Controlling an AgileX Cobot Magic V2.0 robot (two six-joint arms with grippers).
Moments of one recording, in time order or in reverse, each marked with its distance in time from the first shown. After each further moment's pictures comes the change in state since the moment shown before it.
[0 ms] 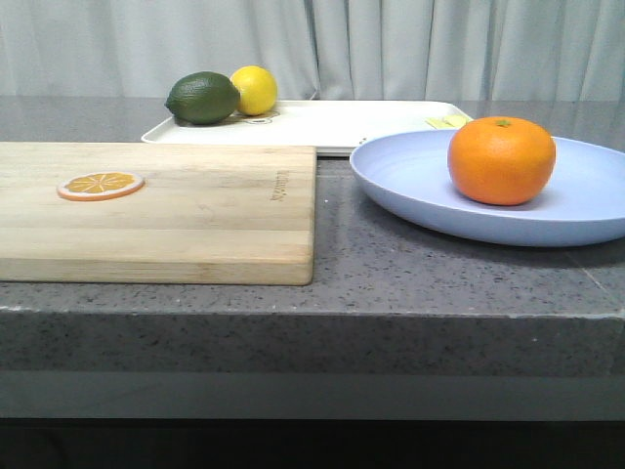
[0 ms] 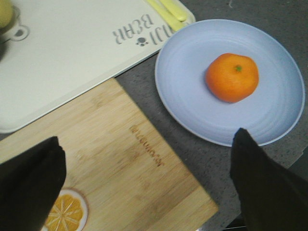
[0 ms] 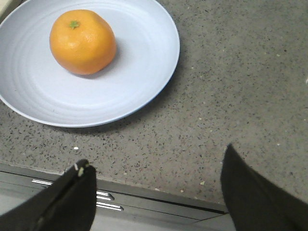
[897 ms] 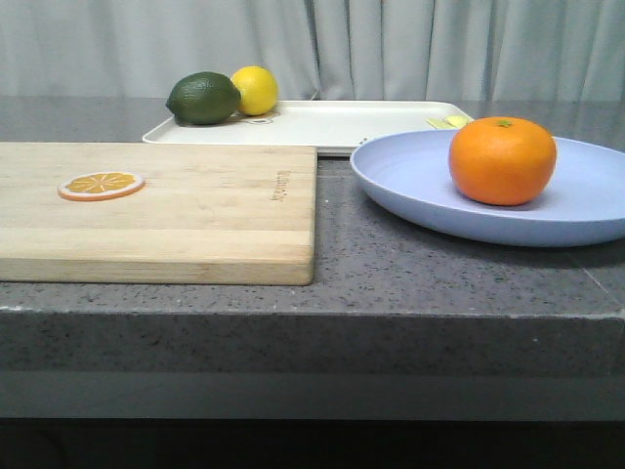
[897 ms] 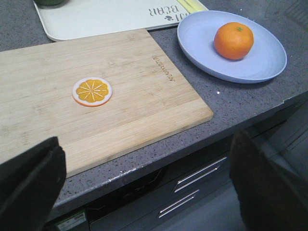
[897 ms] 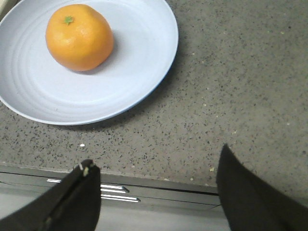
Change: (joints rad) left arm 0.170 -0.905 0.743 -0.124 -0.068 -0.002; right arm 0.000 0.030 -0.009 0.000 0.035 0.121
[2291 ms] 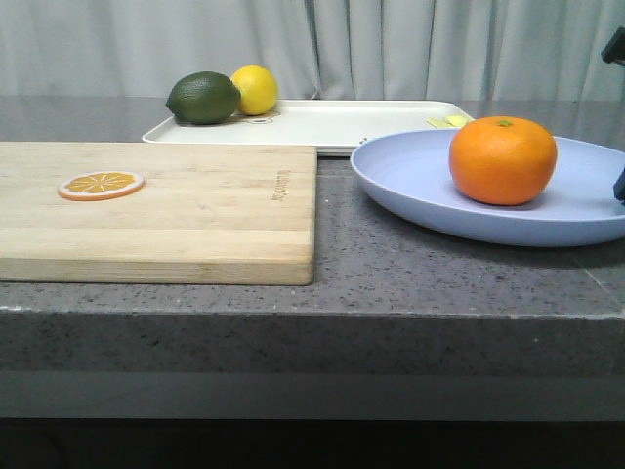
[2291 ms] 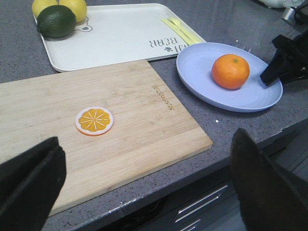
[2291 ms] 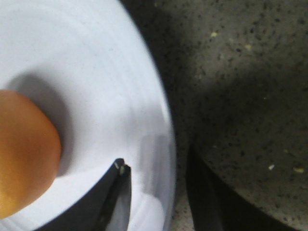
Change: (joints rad) left arm 0.000 -0.002 0.002 -0.002 -0.098 0.000; right arm -0.158 0.854 -0.305 0.368 -0.002 0.112
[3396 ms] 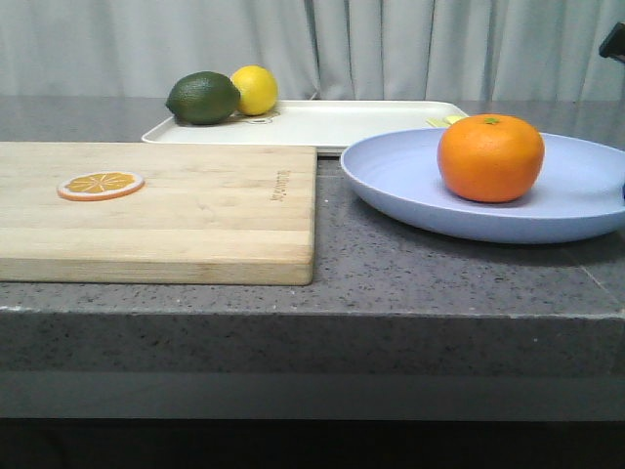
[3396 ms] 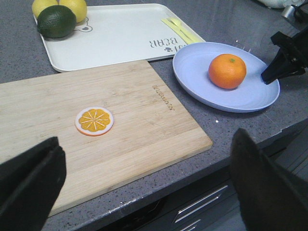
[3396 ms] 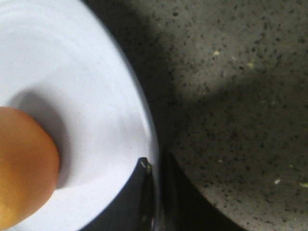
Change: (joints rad) left arm 0.000 0.000 0.000 0.000 0.000 0.000; right arm 0.000 0.006 -0.002 0.022 -0.032 -0.002
